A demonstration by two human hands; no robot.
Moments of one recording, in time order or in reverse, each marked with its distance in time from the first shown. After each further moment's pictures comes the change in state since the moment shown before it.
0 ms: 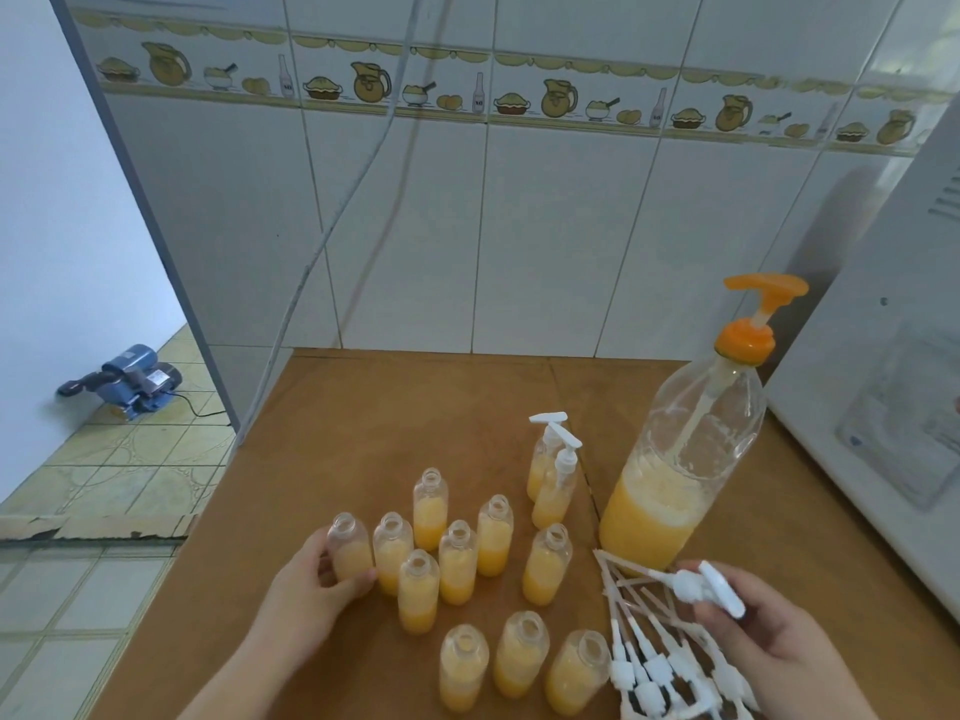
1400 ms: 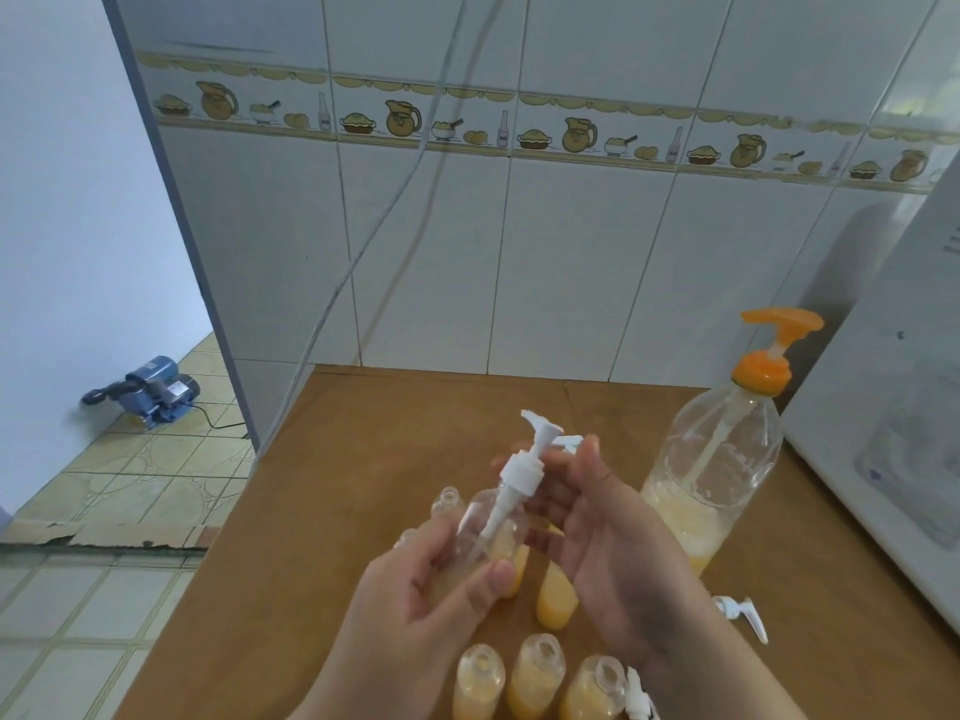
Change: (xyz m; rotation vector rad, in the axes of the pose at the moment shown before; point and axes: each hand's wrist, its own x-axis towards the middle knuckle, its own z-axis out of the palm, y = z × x) left_hand -0.087 0.125 0.015 -0.166 -0.107 0.492; right_hand 0.024 -0.126 0.099 0.734 -0.310 0.073
